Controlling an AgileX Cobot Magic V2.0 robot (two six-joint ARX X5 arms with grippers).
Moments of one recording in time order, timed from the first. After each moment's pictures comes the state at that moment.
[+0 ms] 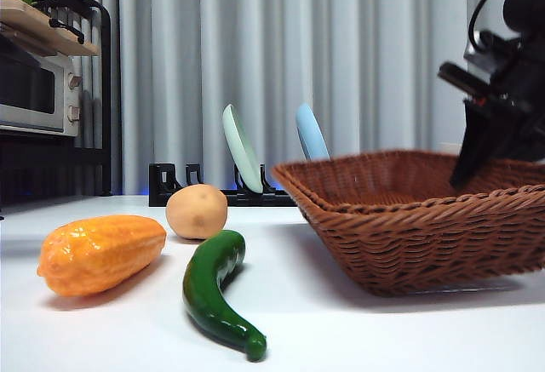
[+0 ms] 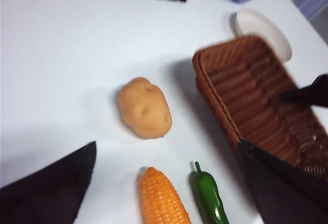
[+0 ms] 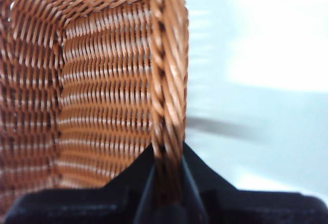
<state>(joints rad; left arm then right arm) -0.07 1.06 0.89 -0.47 0.54 -0.15 0.09 1.52 1.00 -0.50 -0.44 0.10</state>
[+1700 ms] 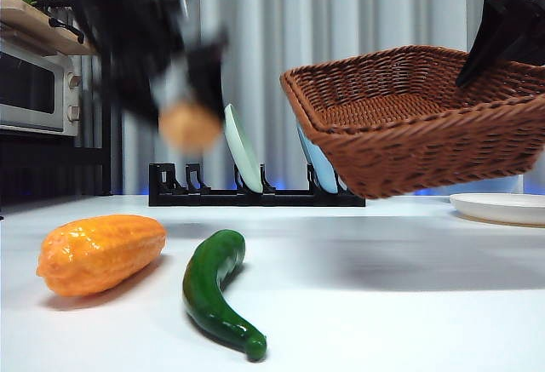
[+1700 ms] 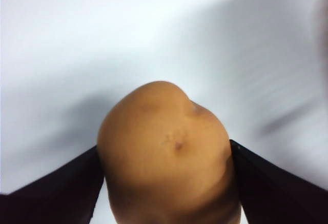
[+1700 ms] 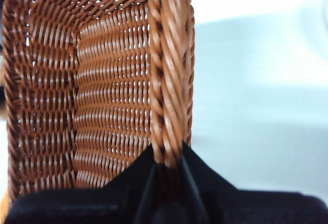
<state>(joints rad) -0.43 1.63 1.33 -0.50 0.11 -0.15 0.09 1.27 1.01 -0.48 -0.43 0.17</state>
